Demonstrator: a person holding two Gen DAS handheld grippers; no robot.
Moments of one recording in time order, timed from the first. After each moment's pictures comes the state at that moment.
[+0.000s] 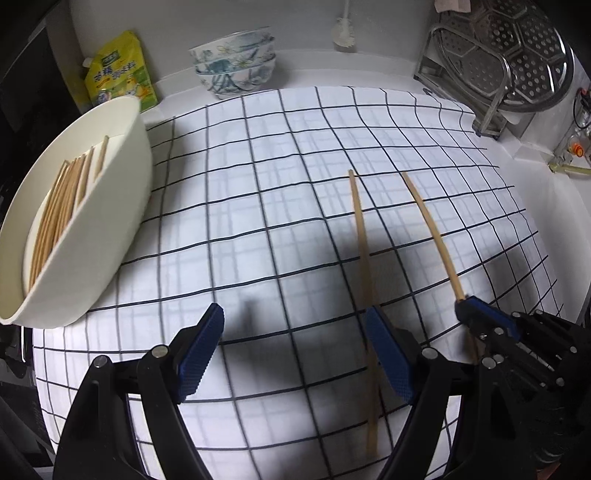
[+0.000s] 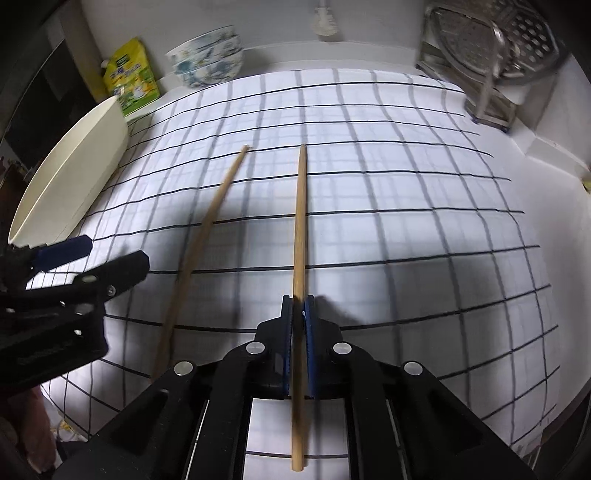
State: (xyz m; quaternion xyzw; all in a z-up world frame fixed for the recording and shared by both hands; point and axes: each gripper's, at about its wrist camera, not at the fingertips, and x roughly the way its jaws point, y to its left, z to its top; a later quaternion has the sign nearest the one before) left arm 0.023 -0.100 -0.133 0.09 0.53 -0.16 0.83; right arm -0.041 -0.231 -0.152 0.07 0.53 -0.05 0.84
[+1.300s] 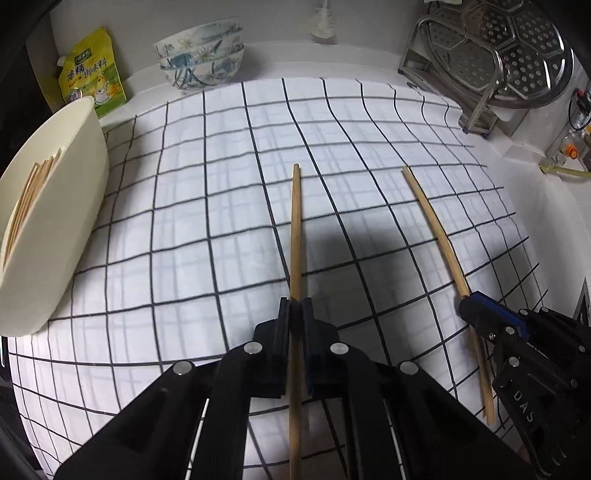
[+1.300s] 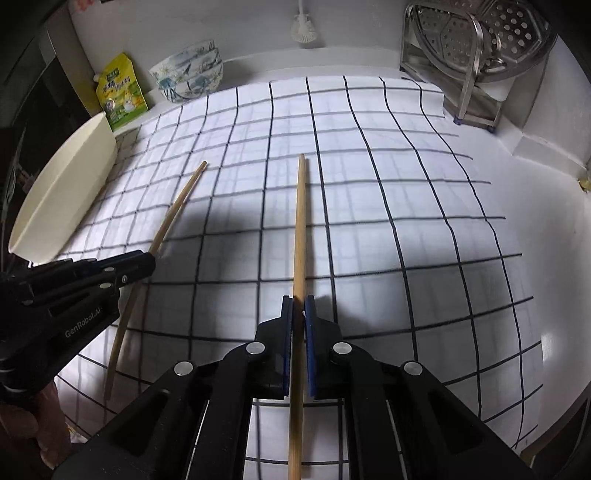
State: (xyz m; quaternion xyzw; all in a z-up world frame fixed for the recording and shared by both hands) left arm 0.031 -0.126 -0.140 0.07 0.53 -0.19 0.82; right arm -0.040 -0.261 -0.145 0.08 0.52 -0.04 0.85
